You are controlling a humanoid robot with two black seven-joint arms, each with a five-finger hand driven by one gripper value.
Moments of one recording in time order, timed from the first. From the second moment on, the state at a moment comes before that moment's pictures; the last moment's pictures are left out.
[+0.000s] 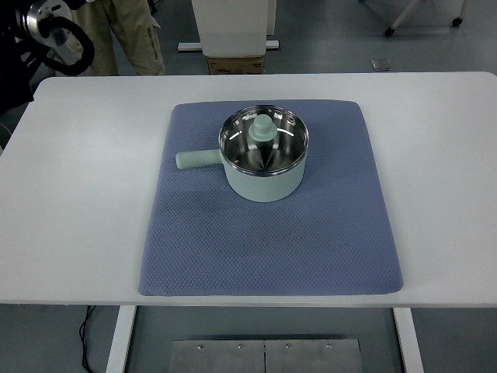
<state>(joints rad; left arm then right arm) -1.60 0.22 0.49 -0.40 -0.61 -0.28 -0.19 -0.04 0.00 0.47 0.14 -0.44 -0.03 0.03</state>
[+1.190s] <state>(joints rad) -1.26 0.04 0.29 -0.29 -0.95 -0.19 -0.36 -0.04 0.00 0.47 0.14 -0.44 -0.03 0.03</state>
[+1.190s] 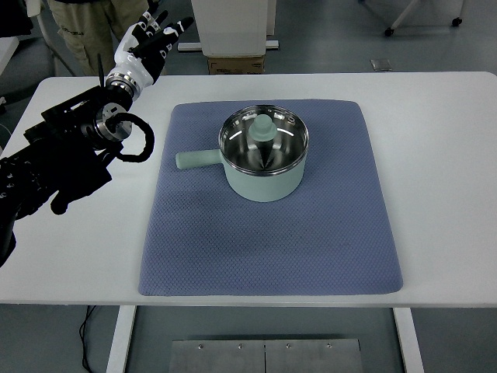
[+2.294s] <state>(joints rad) -1.10 0.00 -0.07 -0.28 -0.63 -0.23 -0.43 -0.04 0.00 0.47 0.14 -0.44 -0.03 0.03</state>
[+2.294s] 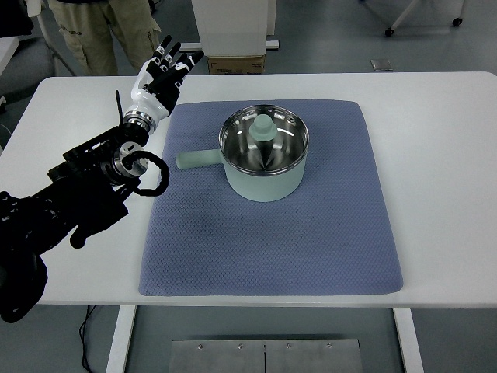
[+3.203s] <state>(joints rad) -1.06 0.00 -0.07 -0.27 -0.61 -0.23 -0.42 0.00 0.00 0.47 0.14 -0.44 -0.03 0.03</state>
